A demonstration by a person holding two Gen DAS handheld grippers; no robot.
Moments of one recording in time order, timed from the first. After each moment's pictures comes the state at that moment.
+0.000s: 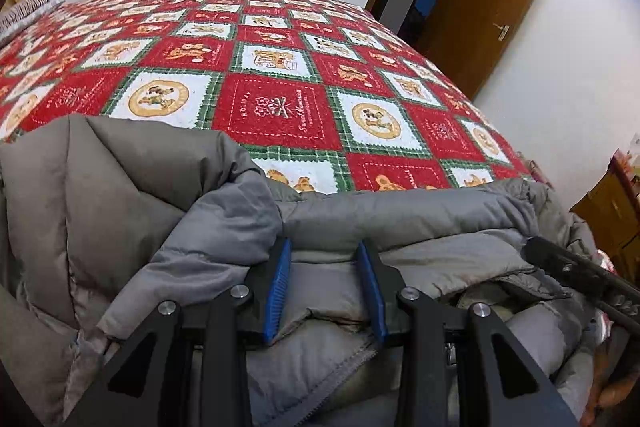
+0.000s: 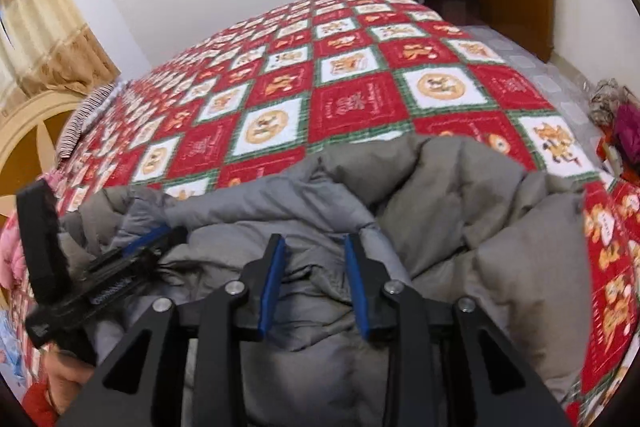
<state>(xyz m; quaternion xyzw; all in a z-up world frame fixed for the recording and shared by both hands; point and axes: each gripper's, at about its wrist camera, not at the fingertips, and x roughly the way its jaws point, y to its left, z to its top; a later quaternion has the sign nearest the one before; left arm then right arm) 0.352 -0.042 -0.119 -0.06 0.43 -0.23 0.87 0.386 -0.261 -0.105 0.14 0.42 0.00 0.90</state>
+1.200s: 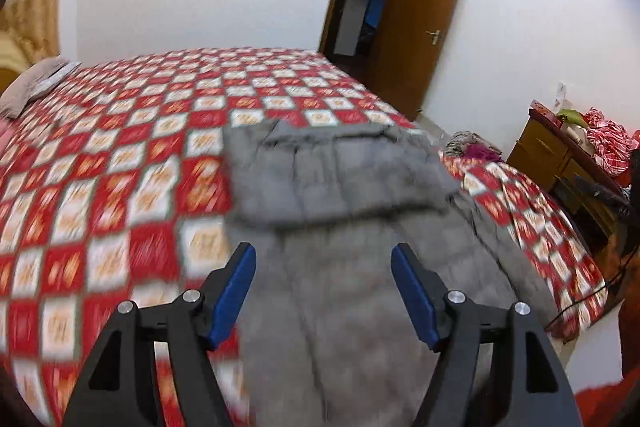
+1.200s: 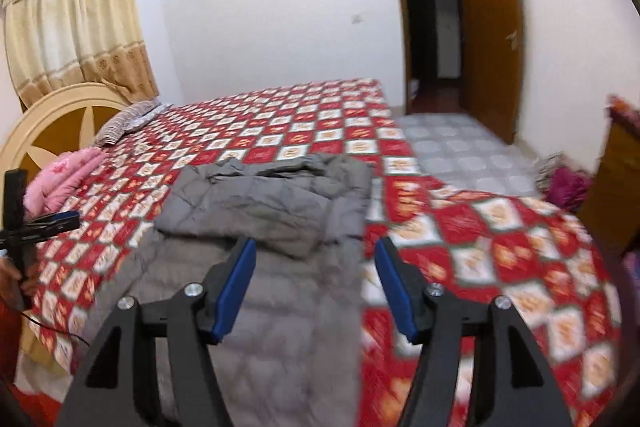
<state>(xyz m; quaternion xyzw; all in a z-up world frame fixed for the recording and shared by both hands) -0.020 0.149 0.053 0.00 0.36 -0.28 0.89 -0.035 -0.251 0.071 0.05 0.29 -0.02 0.96</state>
